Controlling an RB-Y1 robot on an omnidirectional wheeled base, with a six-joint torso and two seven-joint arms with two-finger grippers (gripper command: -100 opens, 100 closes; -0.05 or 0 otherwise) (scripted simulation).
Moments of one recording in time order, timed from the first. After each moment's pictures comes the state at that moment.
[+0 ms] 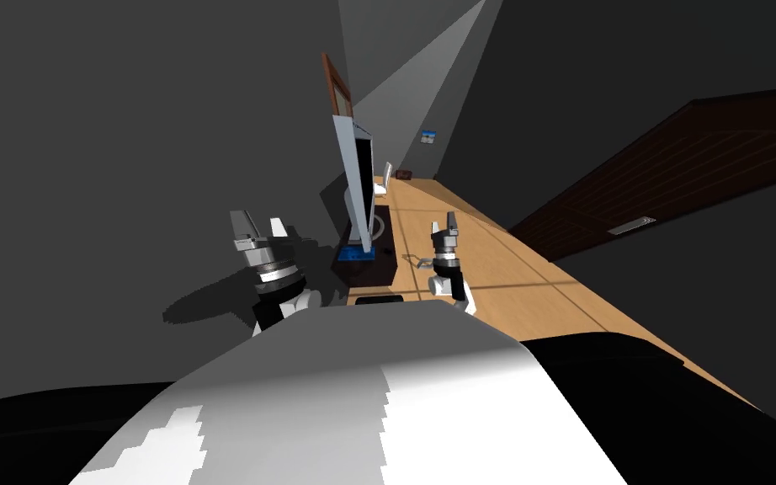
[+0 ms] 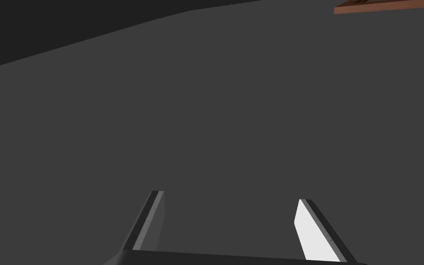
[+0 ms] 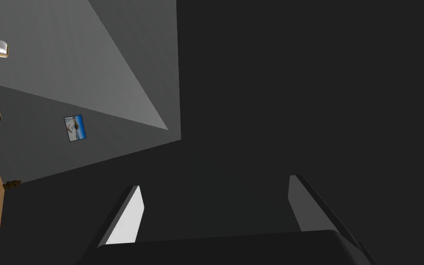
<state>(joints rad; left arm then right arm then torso) 0.54 -0.02 0.02 -2.34 0.11 -0.57 -0.17 0.38 -0.14 0.02 -2.21 -0.05 -0.36 -0.03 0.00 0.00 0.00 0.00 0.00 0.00</state>
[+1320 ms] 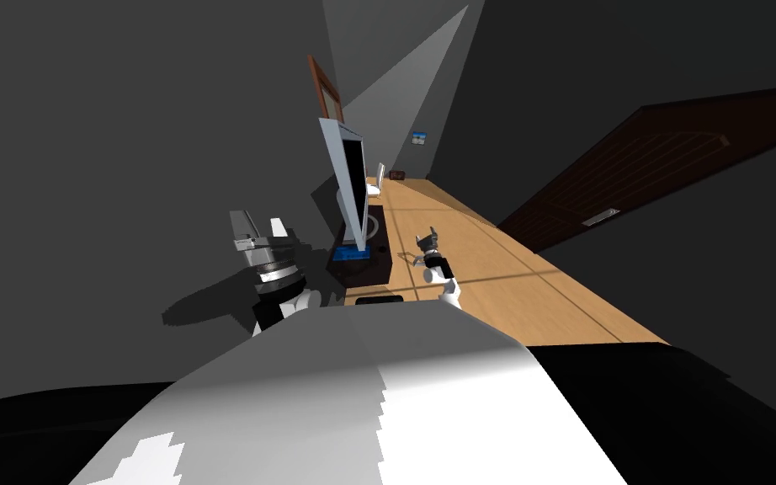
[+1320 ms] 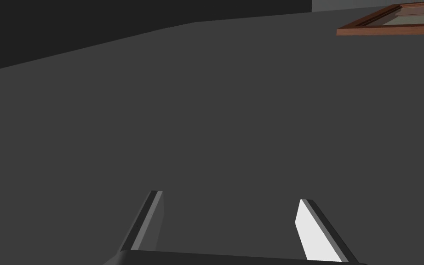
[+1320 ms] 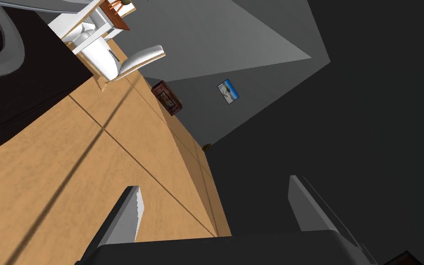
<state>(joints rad) 0.54 -0.02 0.02 -2.34 0.11 -0.57 -0.17 0.18 -0.20 0.01 -1.83 -0.40 -0.06 -0.33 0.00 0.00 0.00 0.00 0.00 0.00</state>
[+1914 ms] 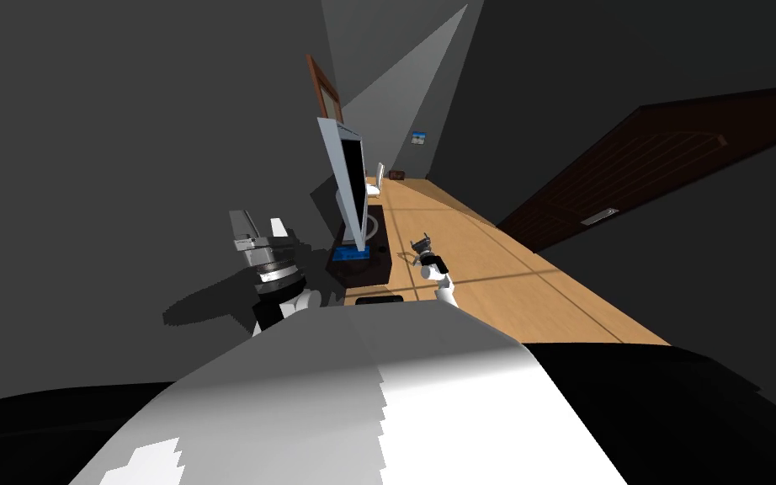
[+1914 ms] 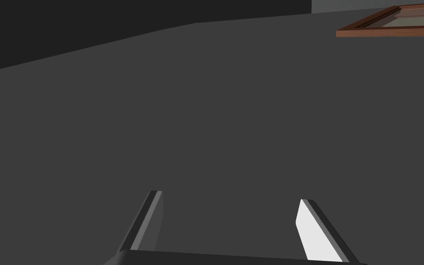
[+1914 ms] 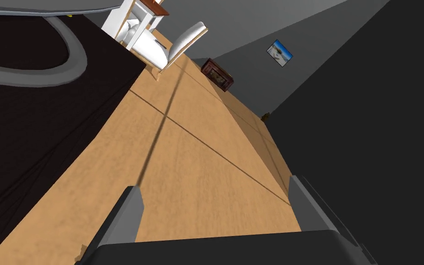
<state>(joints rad) 0.54 -0.02 0.02 -2.34 0.11 -0.57 -0.17 0.09 -0.20 0.01 -1.66 -0.55 0.05 -0.45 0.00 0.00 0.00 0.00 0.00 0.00</state>
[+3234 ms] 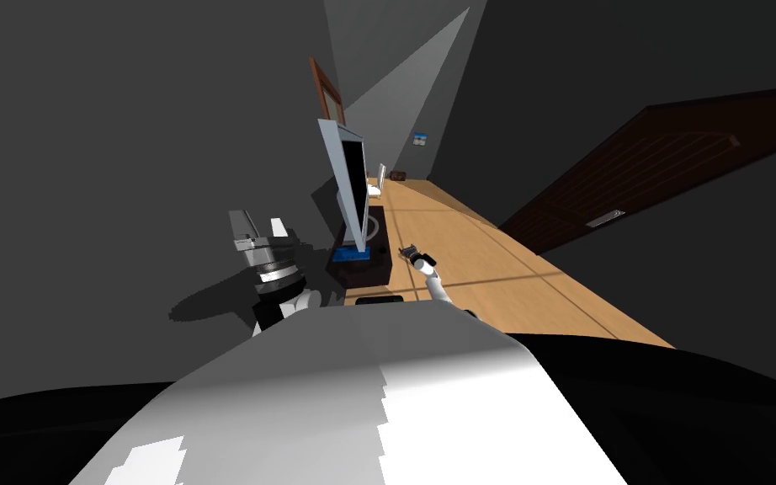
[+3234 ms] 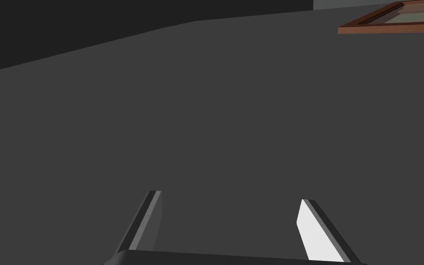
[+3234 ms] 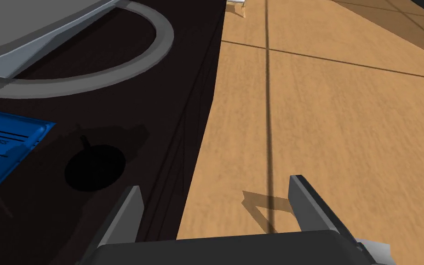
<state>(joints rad) 0.54 -0.02 0.02 -2.34 0.11 -0.57 -0.17 -0.13 -0.17 0.03 -1.26 -0.87 0.27 -0.66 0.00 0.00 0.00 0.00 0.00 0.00</state>
